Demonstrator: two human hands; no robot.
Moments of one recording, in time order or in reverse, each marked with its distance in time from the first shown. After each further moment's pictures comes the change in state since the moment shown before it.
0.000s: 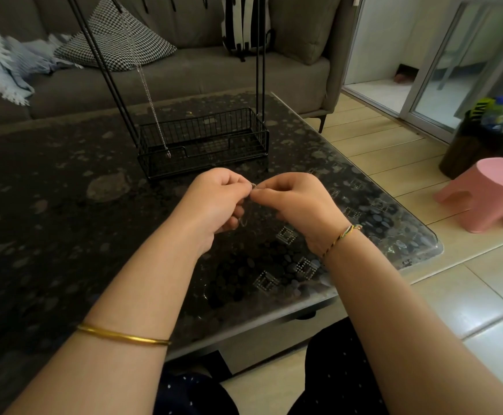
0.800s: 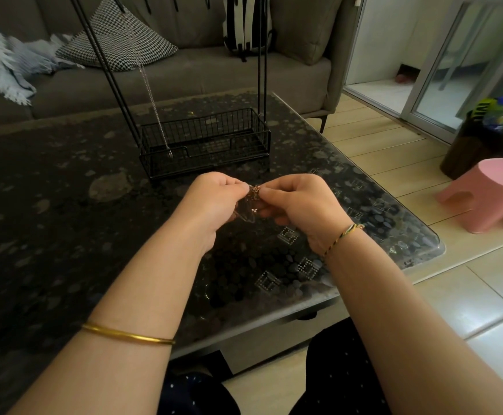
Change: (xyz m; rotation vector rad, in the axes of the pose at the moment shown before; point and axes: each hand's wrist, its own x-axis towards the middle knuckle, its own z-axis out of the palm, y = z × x) left_hand 0.001 -0.001 -0.001 -0.005 0.048 -0.026; right_hand -0.002 -0.002 -0.002 0.101 -0.040 0.046
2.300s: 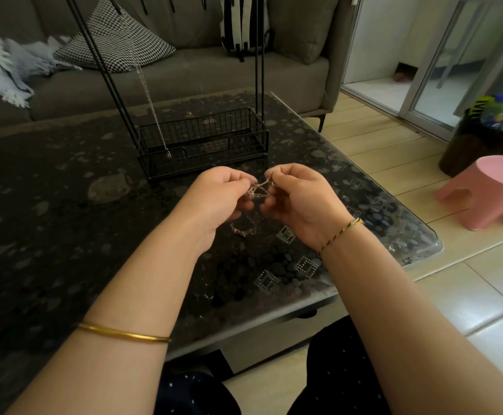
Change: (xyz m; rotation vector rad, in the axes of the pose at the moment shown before) left_hand -0.003 0.004 -0.001 0.018 -0.080 0.062; right_hand 0.009 0.001 0.004 0.485 0.037 0.092
